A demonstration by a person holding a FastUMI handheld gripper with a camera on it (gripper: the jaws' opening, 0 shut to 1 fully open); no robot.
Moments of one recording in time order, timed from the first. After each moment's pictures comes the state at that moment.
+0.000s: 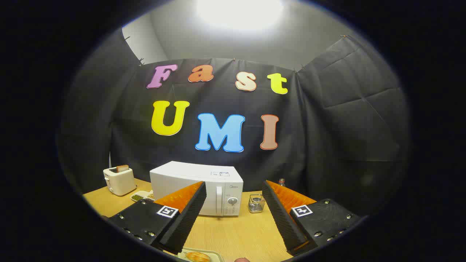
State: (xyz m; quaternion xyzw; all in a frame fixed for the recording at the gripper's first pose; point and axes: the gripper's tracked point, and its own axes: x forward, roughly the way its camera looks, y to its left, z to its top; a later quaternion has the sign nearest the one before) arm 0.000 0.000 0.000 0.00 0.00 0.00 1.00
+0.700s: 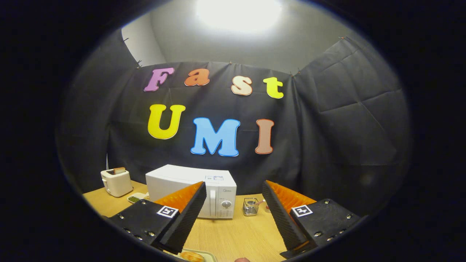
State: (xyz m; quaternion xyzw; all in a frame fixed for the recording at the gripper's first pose) arm -0.010 -0.026 0.020 0.00 -0.02 -0.02 1.00
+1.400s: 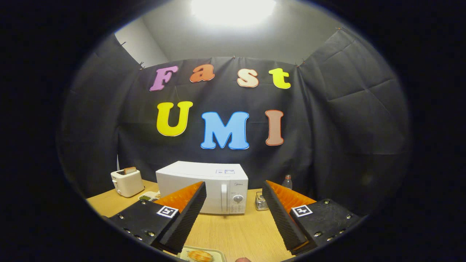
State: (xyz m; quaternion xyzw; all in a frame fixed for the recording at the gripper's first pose) arm 0.005 -0.008 -0.008 0.02 0.01 0.04 1.00
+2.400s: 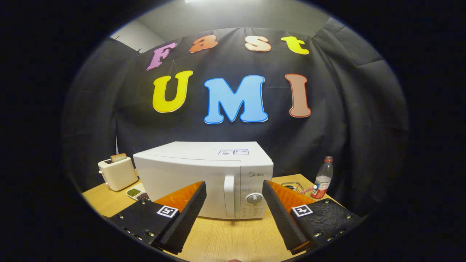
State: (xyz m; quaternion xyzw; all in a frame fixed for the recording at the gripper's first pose) arm 0.200 0.023 -0.127 0.03 0.09 0.10 0.99
